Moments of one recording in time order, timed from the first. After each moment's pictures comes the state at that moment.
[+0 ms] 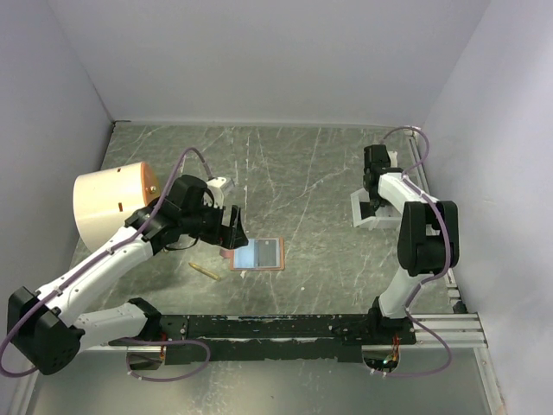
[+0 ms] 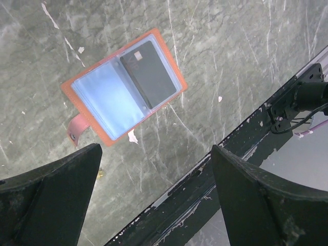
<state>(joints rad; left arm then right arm) -0.62 1.11 0.91 -0.57 0.31 -0.35 0.04 1.75 1.16 -0.50 0.61 0.07</state>
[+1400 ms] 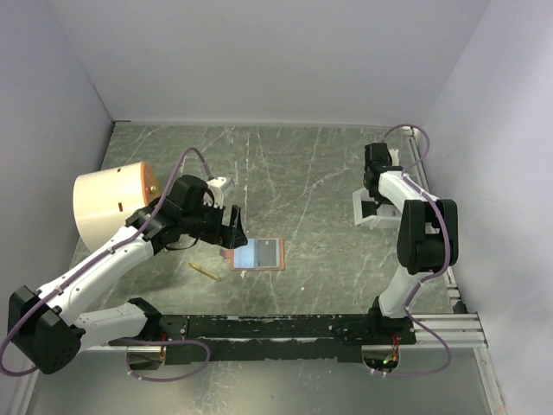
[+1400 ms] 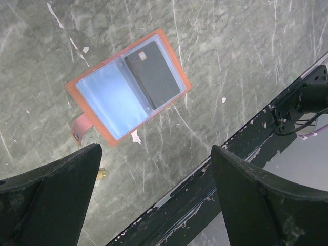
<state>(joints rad) -0.62 1.10 0.91 -0.57 0.28 -0.34 0.03 1.78 1.18 -0.49 0.67 0.03</state>
